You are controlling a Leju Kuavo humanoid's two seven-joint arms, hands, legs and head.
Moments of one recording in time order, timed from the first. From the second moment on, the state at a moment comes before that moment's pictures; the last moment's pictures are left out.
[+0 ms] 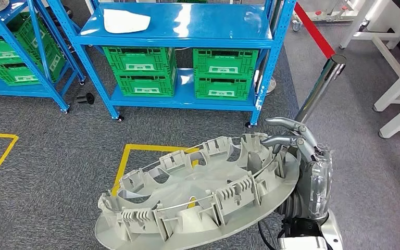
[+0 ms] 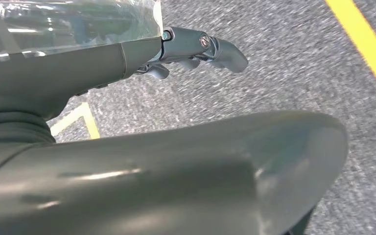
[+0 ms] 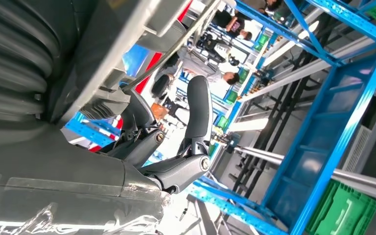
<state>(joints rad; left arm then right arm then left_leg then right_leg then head) -0.14 -0.06 -1.24 -0.22 0.49 0.47 -0.13 -0.07 -0.29 0.79 -2.09 0.59 -0.62 0.05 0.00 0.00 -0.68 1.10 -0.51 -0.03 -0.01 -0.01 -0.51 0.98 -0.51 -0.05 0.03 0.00</state>
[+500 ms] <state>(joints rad) -0.15 -0.06 -1.24 -0.22 0.48 0.46 -0.10 -0.07 -0.29 0.79 -2.10 0.70 -0.60 0.11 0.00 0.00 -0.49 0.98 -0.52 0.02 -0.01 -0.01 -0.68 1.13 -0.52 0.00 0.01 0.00</state>
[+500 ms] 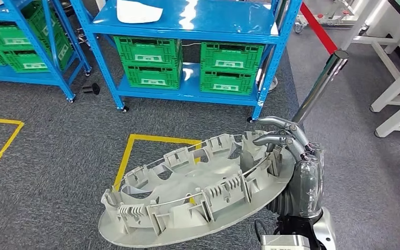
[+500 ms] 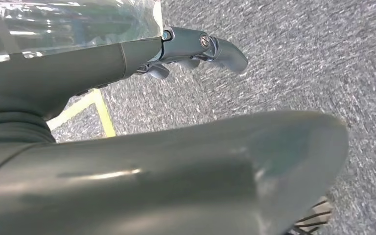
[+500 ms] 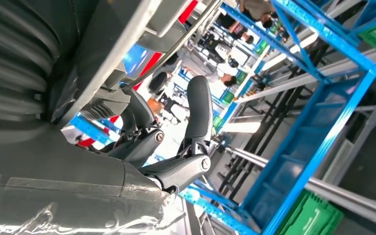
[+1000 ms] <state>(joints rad) -0.15 -0.07 -1.25 -0.22 0.47 0.46 -0.09 -0.07 -0.30 0.79 -2.10 0.71 -0.59 0.13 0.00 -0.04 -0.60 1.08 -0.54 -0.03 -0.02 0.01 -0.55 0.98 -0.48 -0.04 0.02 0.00</state>
